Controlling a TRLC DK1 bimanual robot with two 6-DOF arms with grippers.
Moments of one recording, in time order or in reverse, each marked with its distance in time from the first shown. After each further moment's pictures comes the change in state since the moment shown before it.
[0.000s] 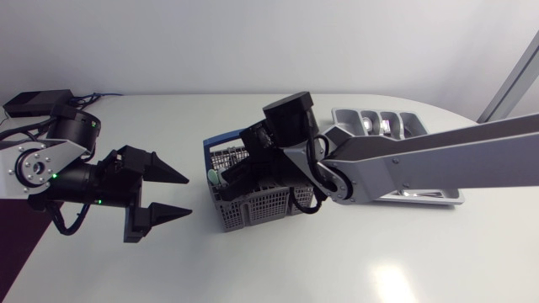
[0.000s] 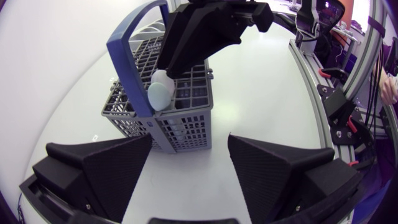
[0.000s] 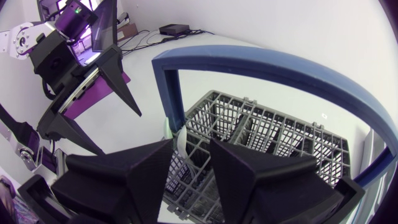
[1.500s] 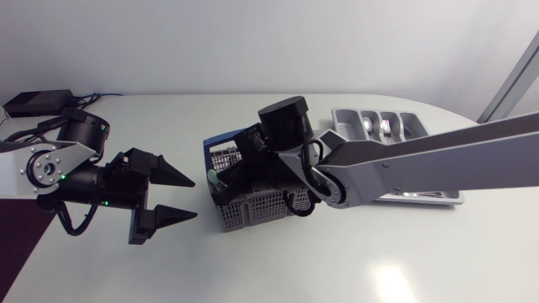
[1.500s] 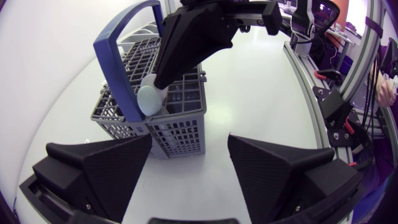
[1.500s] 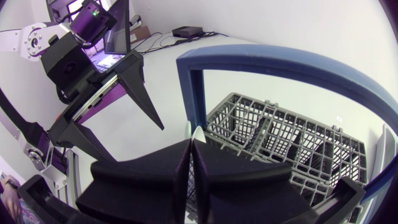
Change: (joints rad) left arm -0.024 0.039 0.000 0.014 0.028 0.000; right arm 0.015 0.028 0.000 0.053 -0.078 0.022
